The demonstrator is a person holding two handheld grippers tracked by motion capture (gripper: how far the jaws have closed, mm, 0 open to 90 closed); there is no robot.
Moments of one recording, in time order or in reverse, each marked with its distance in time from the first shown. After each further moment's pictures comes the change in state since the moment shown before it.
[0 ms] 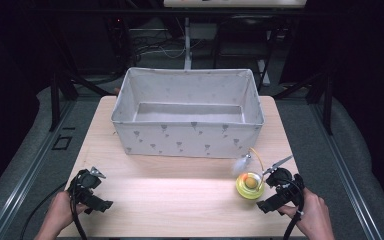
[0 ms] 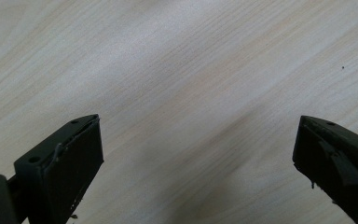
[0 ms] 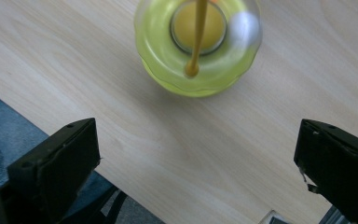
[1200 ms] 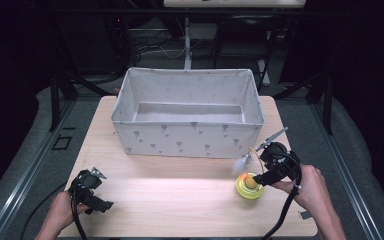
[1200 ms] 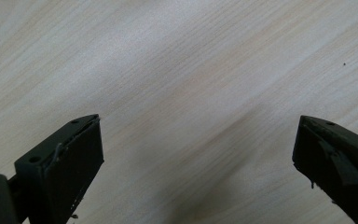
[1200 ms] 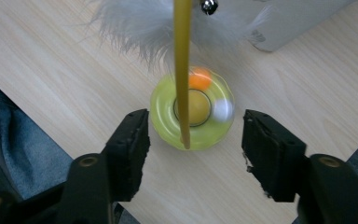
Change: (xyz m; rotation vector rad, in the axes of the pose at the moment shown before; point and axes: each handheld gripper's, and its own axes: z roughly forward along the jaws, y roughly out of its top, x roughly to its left) left arm 0.000 0.000 0.003 0.018 -0.011 -0.002; right arm -0.001 0.057 -0.046 -0.047 0.010 -0.108
